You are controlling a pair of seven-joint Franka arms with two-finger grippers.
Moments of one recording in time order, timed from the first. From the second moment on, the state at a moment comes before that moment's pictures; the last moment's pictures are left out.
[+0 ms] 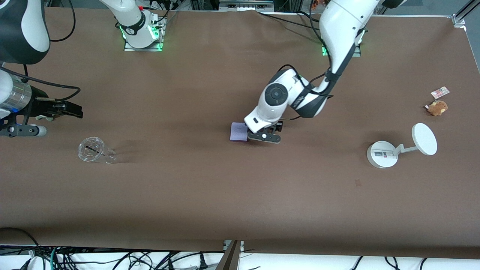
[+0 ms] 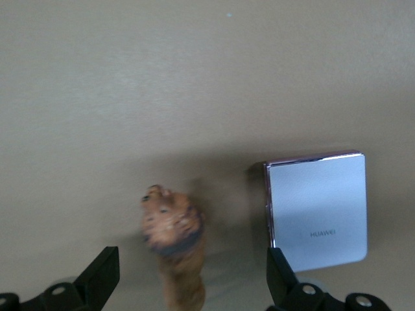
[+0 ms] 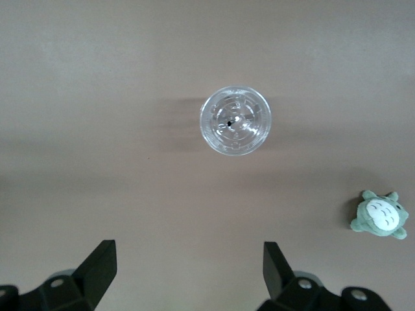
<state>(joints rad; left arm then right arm) -0.46 0.67 -0.26 -1.71 0.15 2.36 -0.60 0.10 0.22 -0.08 -1.50 -0.02 1.59 0.03</state>
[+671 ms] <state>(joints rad) -0.46 0.70 -0.25 -1.70 0.19 2.37 -0.61 0.29 0.40 -0.07 -1.50 -0.01 1.82 0.18</state>
